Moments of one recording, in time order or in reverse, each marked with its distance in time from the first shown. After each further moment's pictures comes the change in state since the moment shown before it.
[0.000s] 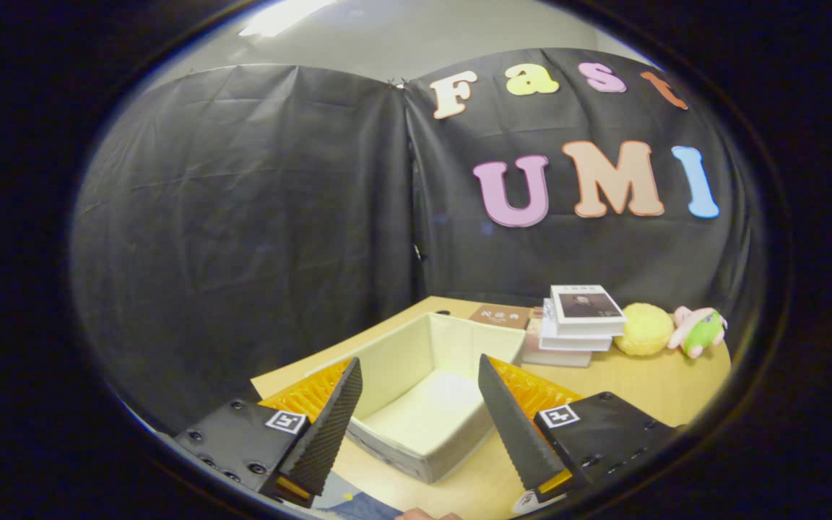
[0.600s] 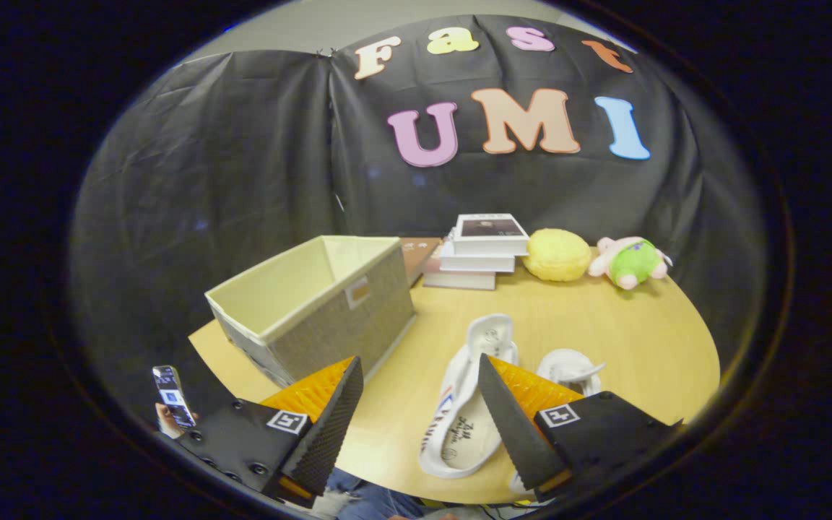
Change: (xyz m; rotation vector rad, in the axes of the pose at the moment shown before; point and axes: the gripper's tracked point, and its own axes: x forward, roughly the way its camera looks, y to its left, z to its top) arm -0.063 -0.133 -0.100 0.061 0.211 -0.262
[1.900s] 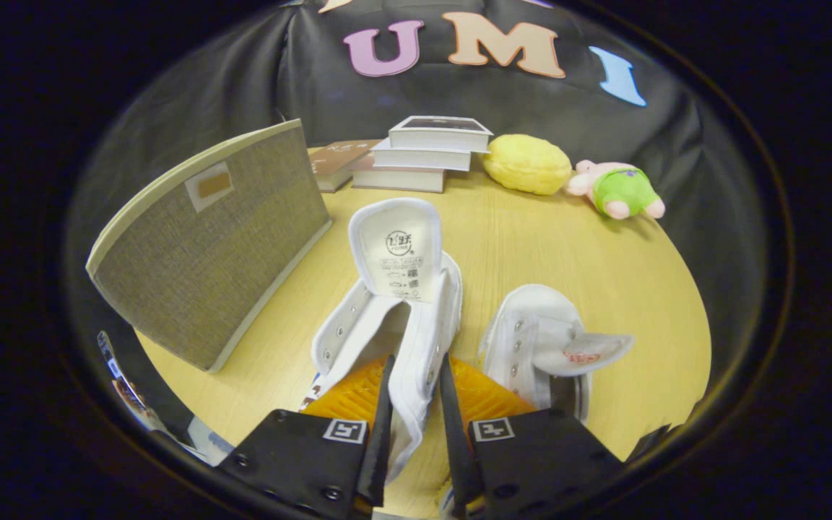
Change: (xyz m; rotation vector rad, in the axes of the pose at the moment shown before) arm 0.073 -0.070 -0.082 -0.020 0.344 -0.141
